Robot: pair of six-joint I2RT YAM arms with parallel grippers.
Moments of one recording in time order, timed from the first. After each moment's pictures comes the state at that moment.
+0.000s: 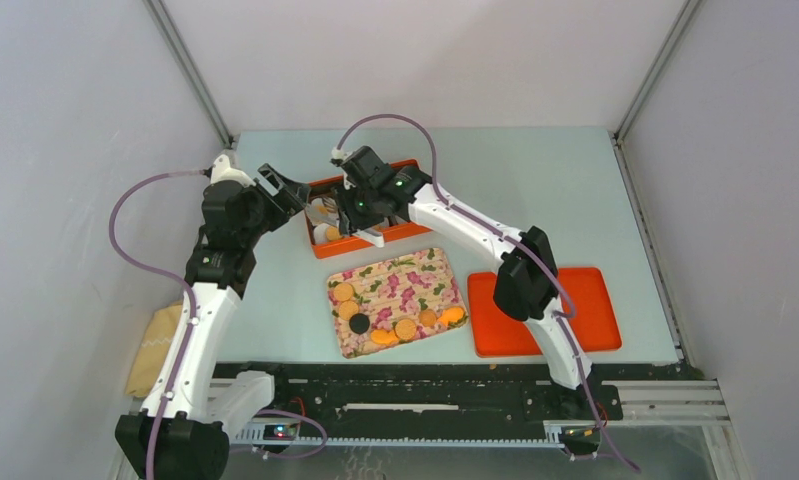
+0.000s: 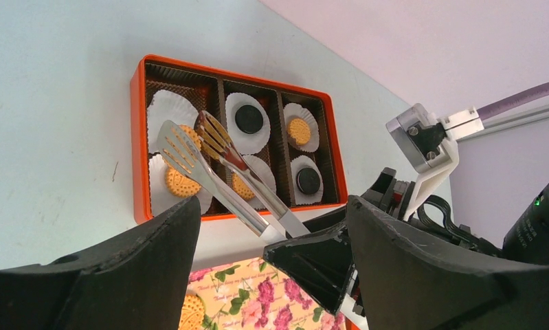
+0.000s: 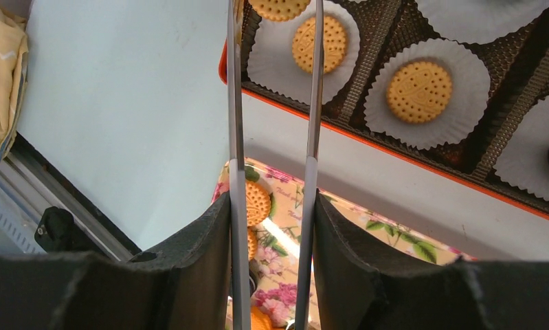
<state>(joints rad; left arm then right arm) -0.05 0.95 0.94 -0.32 0.07 -0.65 0.87 2.24 2.20 -0.78 -0.08 0.37</state>
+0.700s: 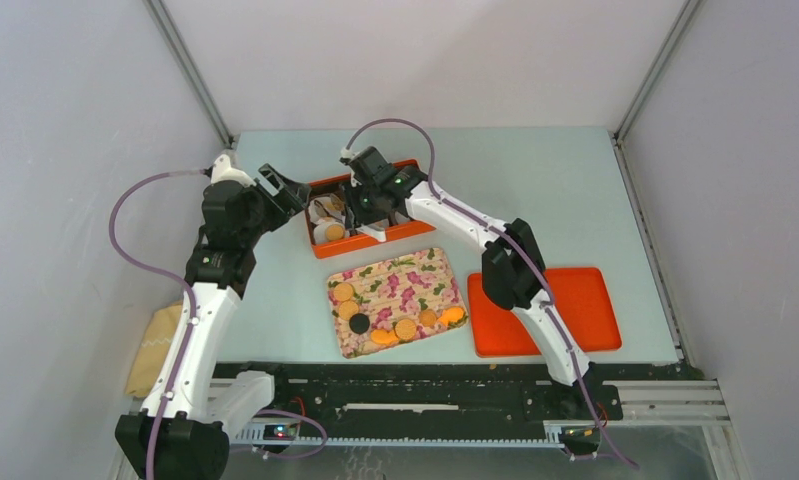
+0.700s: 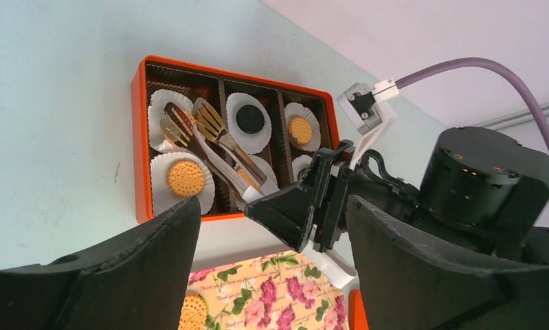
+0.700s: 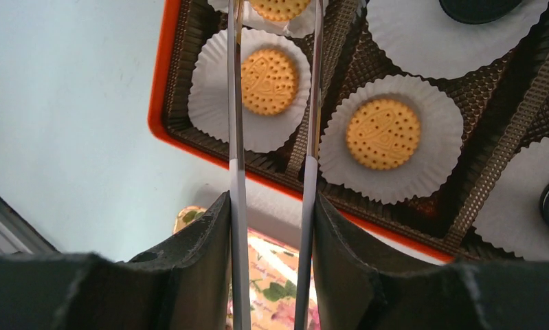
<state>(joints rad) -0.05 0.95 0.94 -0.32 0.07 -0.64 0.82 2.36 2.24 -0.70 -0.11 0.38</state>
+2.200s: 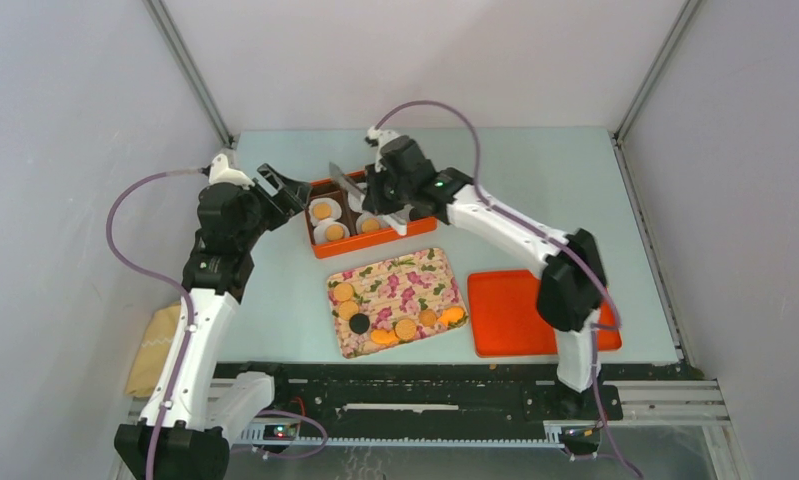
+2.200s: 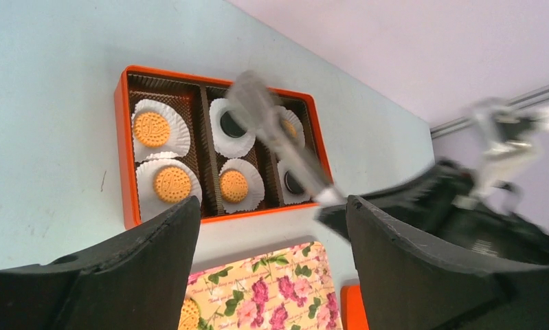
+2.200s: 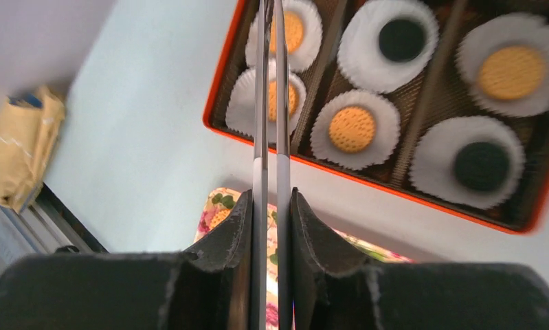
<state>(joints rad) -0.05 0.92 0.94 -0.30 0.10 -0.63 0.79 2.01 1.85 -0.47 -0.07 0.37</state>
